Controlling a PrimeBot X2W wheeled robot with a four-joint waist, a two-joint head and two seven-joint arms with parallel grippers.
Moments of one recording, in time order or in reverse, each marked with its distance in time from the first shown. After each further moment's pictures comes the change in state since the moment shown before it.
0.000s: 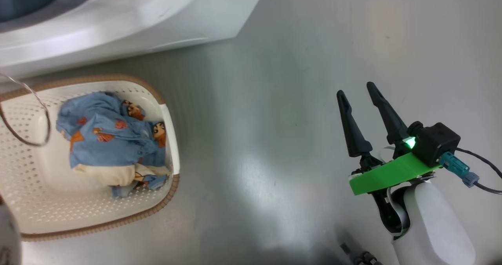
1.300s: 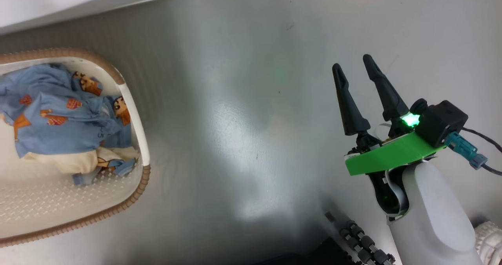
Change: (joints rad) left arm -0.333 0.189 -0.128 0.204 -0.152 -0.008 0.149; right arm -0.077 0.002 0.034 -0.024 0.063 0.000 0.000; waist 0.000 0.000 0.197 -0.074
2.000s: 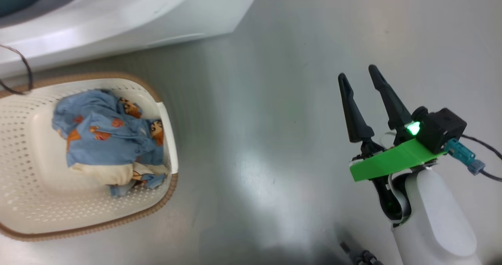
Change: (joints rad) left arm 0.233 -0.104 -0.029 0.023 -0.026 0.019 -0.230; right arm 0.020 -0.001 -0.032 0.028 -0.037 0.000 0.000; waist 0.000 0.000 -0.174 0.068
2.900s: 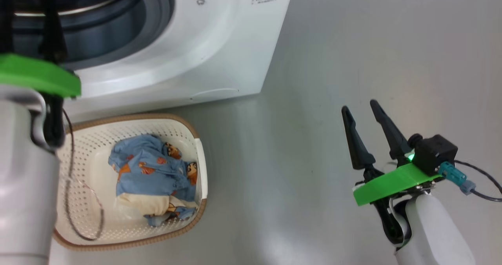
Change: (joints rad) left arm 0.447 -0.088 -0.001 -0.188 -0.026 0.035 -0.073; right arm 0.087 -0.001 -0.022 0.056 -0.016 0.000 0.000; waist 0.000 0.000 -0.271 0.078
